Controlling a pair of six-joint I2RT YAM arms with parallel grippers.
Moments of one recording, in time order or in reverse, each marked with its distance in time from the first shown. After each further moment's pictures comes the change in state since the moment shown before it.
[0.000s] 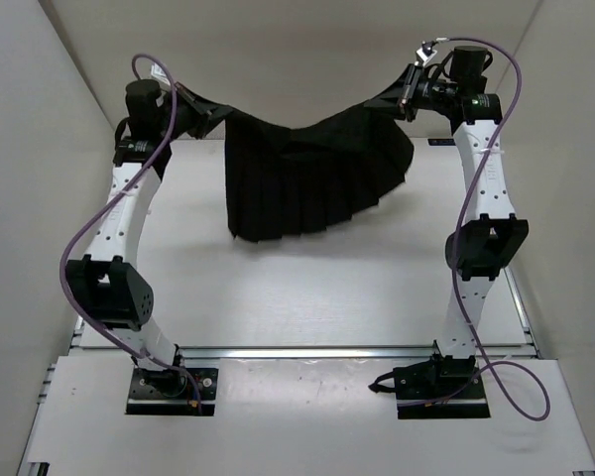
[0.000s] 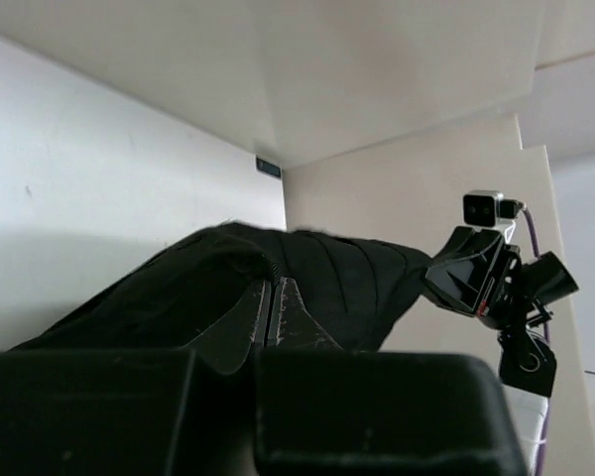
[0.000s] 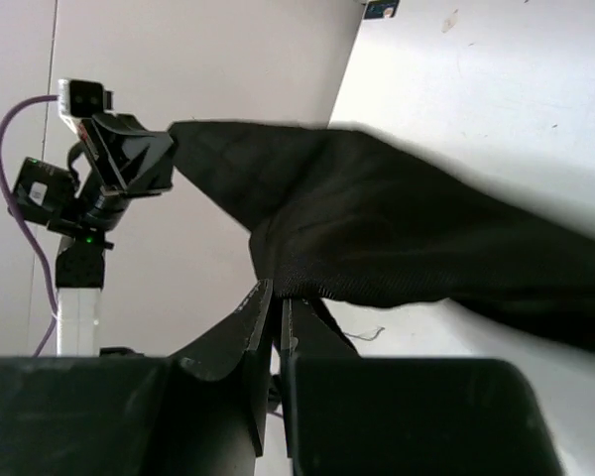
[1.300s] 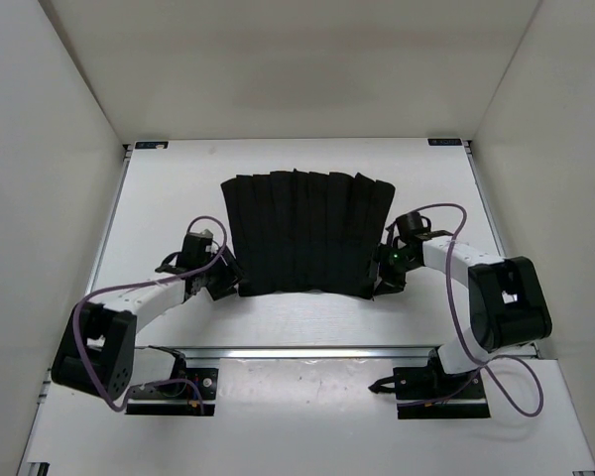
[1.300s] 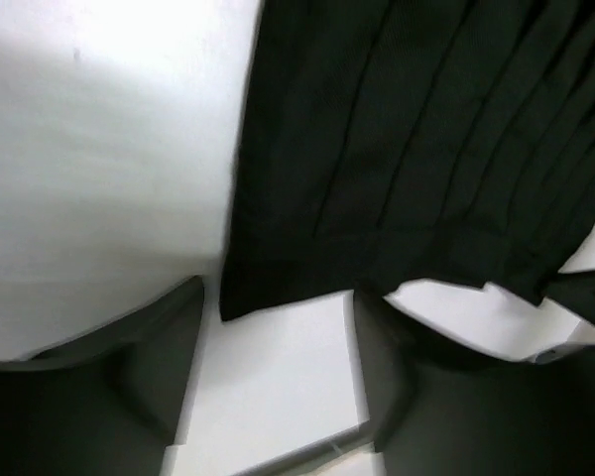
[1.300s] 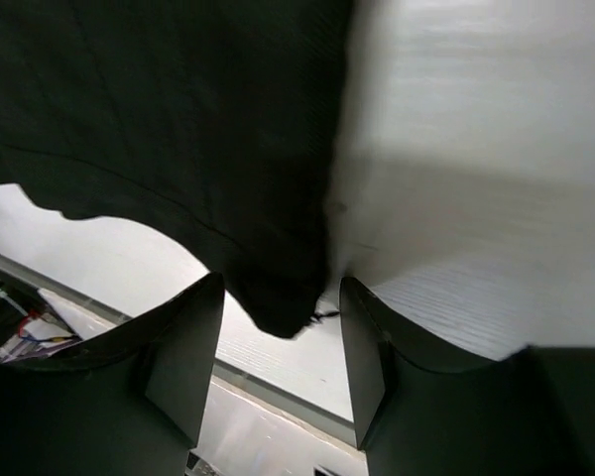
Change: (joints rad) left arm -0.212 -0.404 -1.223 0.068 -0.230 0.174; right arm 0.196 -0.570 -1.637 0.182 0.591 -0.296
